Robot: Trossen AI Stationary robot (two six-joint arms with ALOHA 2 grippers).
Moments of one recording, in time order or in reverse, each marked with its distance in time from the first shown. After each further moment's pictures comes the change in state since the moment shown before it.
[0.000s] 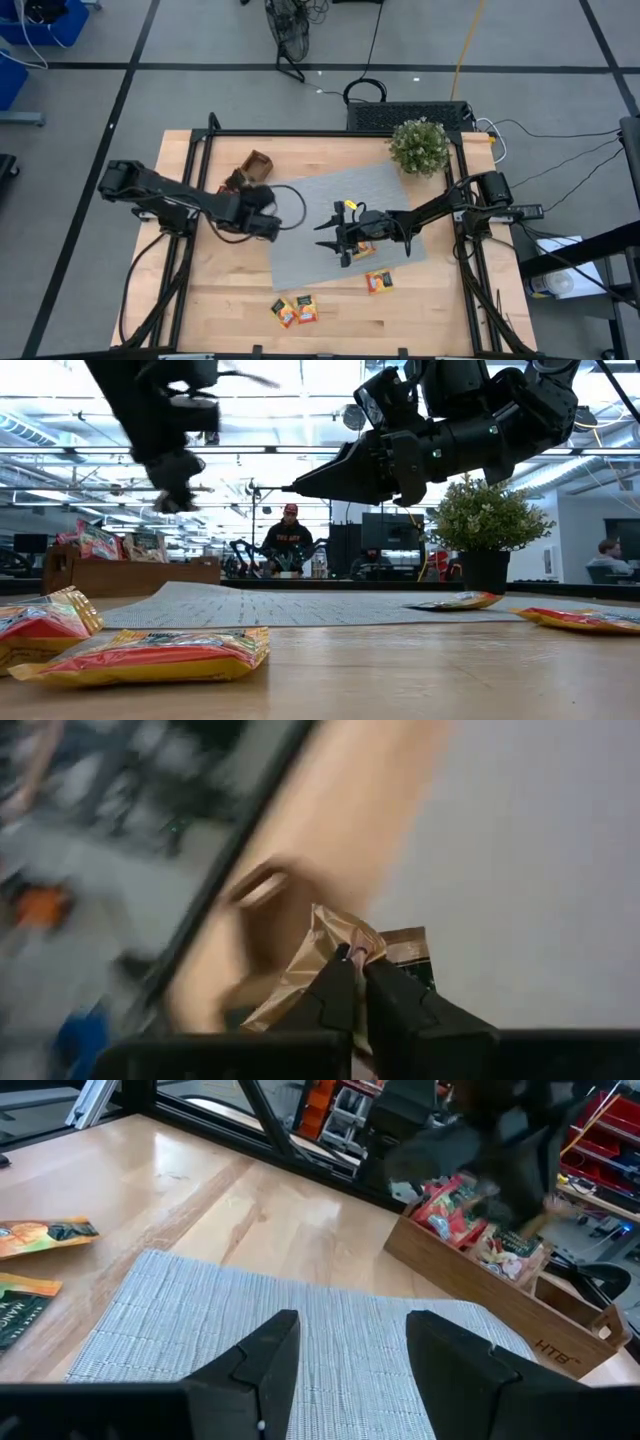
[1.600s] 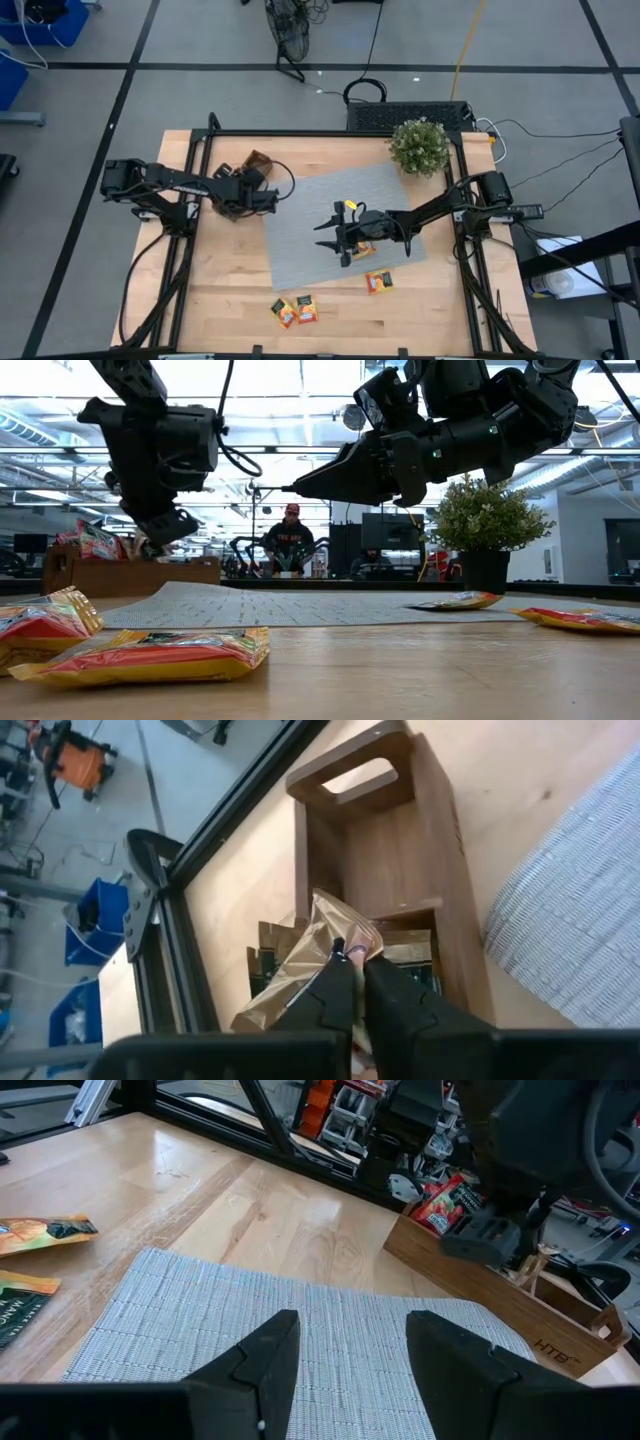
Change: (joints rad) left arm 0.288 -0.002 -0.221 0.181 0.008 -0.077; right arm -0.002 0.000 0.000 -0.002 0.001 -0.003
